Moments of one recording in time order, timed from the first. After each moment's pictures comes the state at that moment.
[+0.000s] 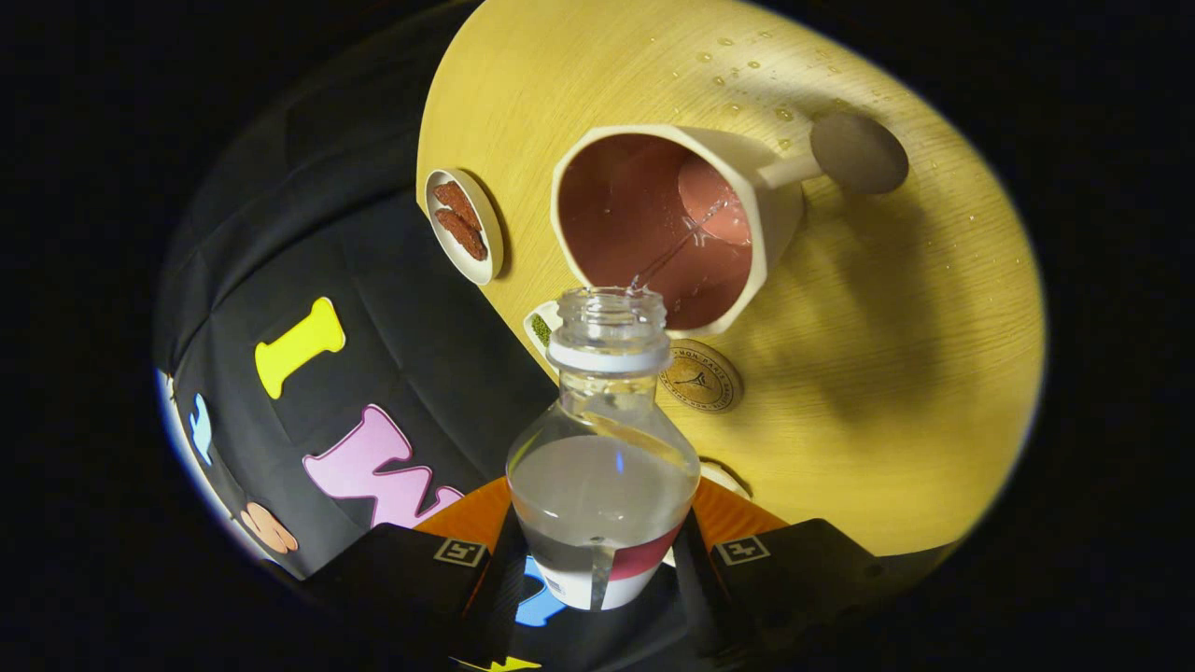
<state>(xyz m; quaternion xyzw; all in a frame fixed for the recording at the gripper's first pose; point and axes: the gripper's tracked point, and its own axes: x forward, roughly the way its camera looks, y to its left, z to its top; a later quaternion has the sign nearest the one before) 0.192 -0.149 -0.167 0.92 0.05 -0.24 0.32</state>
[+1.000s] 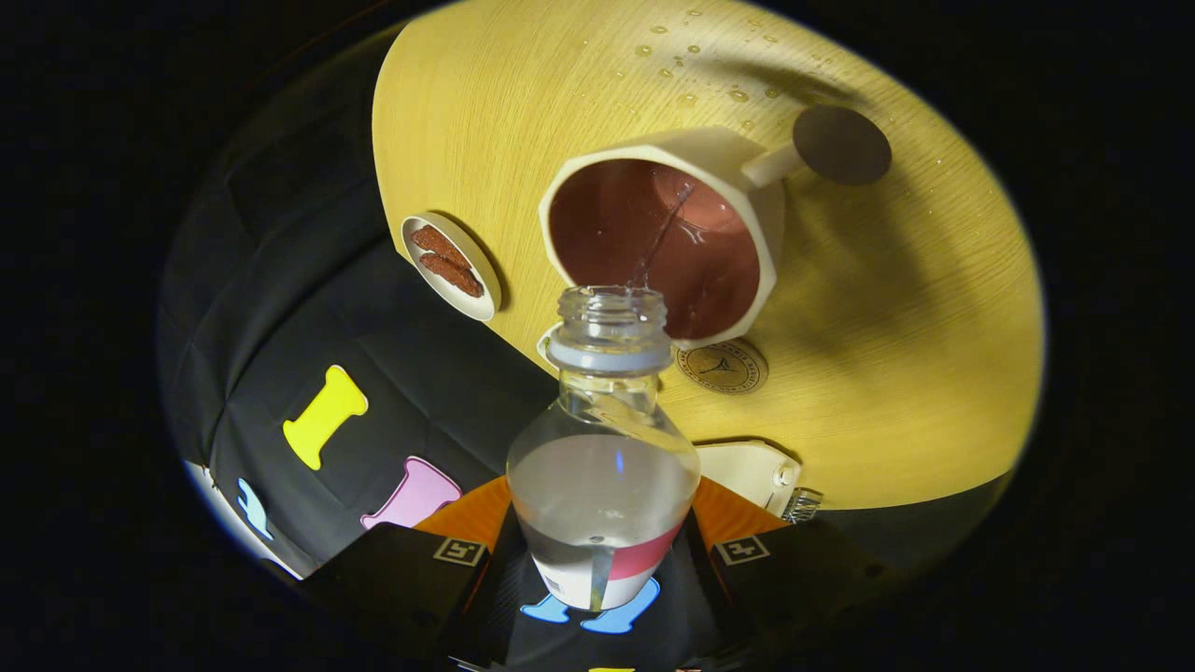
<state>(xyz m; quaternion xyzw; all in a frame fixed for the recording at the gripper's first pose) 0.188 -0.174 -0.158 0.95 0.01 -0.24 0.22</state>
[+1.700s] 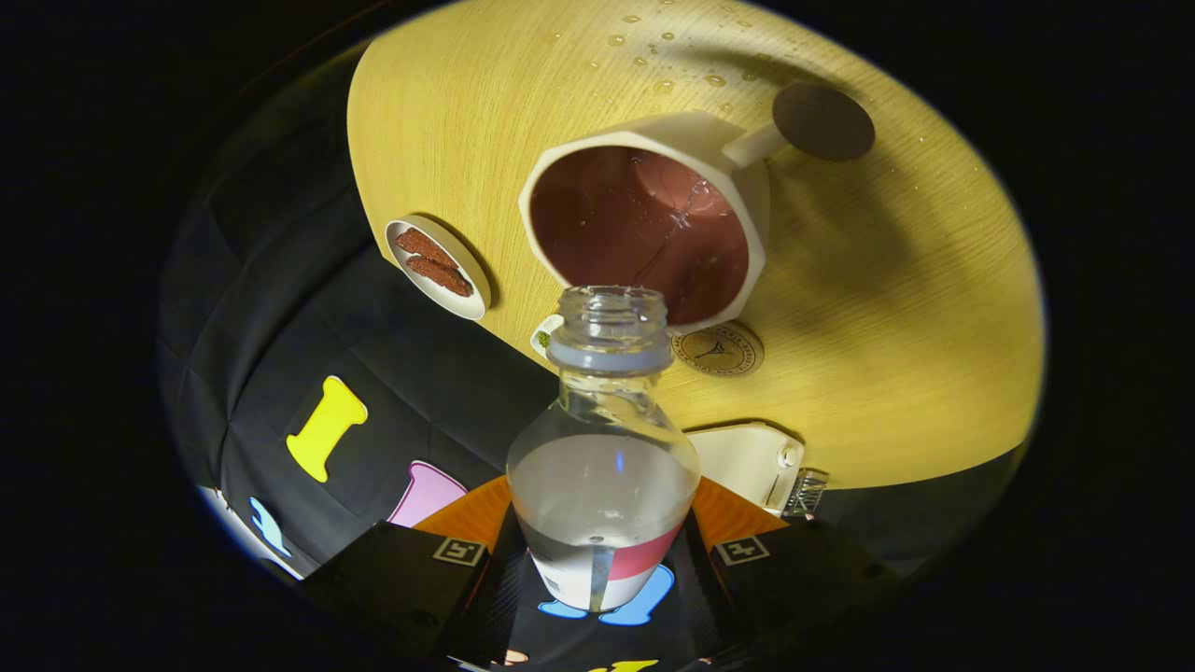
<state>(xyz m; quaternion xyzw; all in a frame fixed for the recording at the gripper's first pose) 0.189 -0.175 -0.151 0.96 0.01 -0.22 0.18</state>
